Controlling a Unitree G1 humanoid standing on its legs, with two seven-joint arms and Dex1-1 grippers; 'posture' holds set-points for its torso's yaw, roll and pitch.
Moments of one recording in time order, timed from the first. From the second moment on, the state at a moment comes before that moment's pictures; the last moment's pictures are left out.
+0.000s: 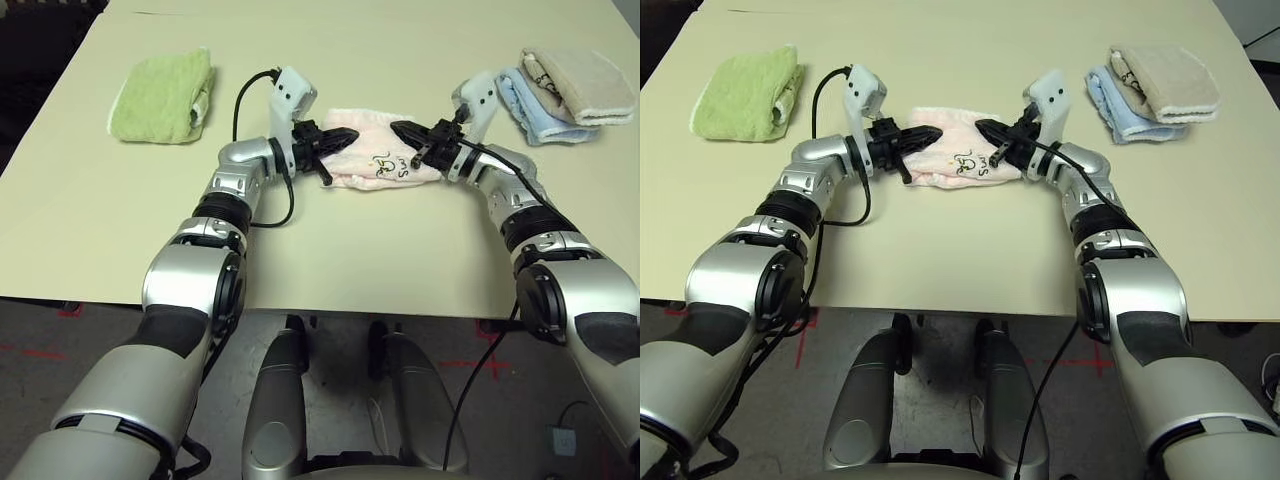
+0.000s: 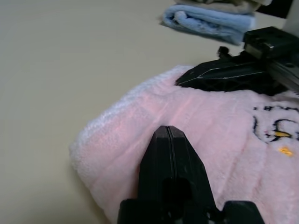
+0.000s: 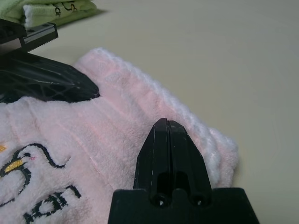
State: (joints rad) left arm -1.25 0.24 0.06 1.24 -0.04 -0.17 -0.91; right arm -1.13 -0.31 -0.12 1.20 0.11 -0.27 0.85
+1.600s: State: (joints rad) left arm -1.17 0.52 0.03 1.00 -0.15 -0.11 -1.51; right arm -0.73 -0.75 -0.21 0.71 0.38 -0.14 1.55
